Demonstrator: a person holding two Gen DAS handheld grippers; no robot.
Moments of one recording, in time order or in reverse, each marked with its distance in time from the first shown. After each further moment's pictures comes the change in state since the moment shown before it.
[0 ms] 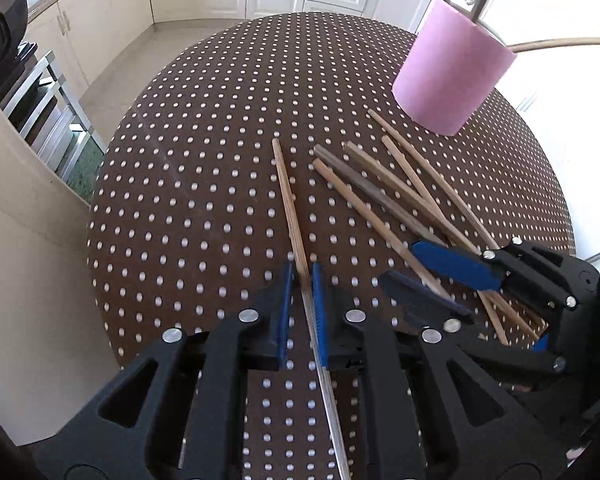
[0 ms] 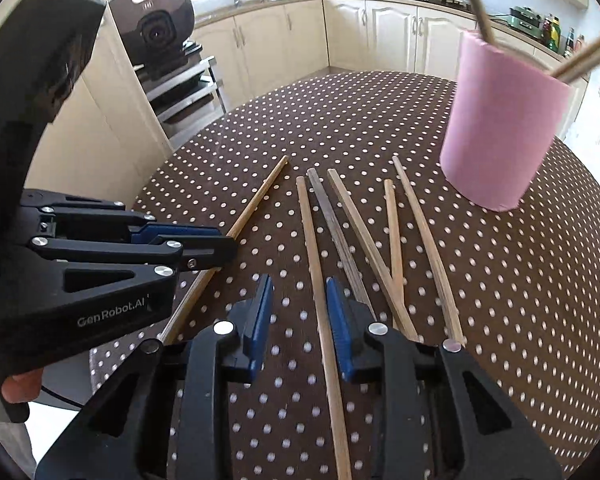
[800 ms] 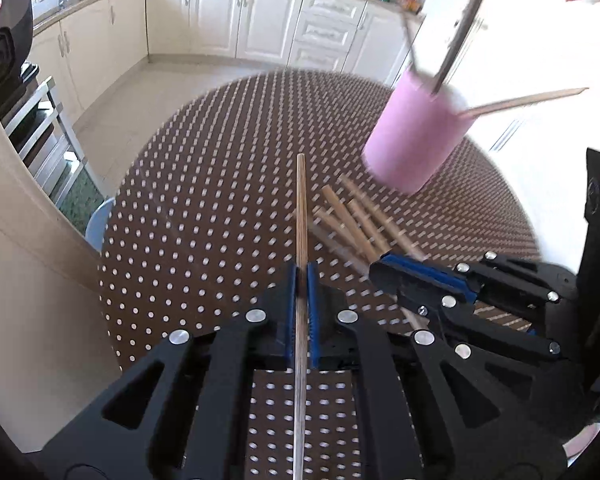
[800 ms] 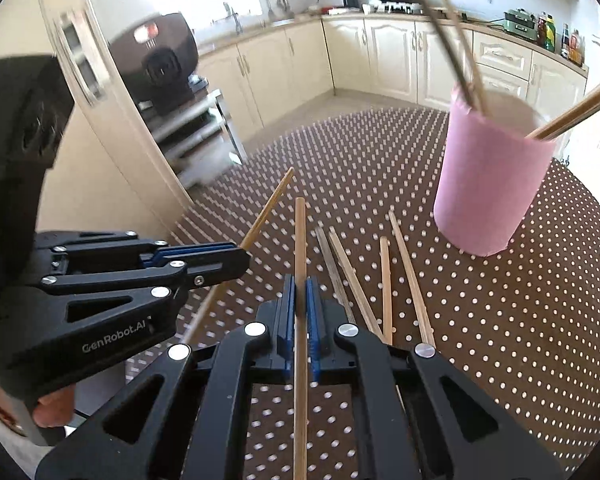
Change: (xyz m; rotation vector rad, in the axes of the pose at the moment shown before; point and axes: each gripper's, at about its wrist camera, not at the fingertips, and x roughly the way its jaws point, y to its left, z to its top) left arm -0.039 -0.013 0.017 -0.008 -0.177 -0.073; right arm -0.034 -0.013 0.036 0.066 -0.106 0.082
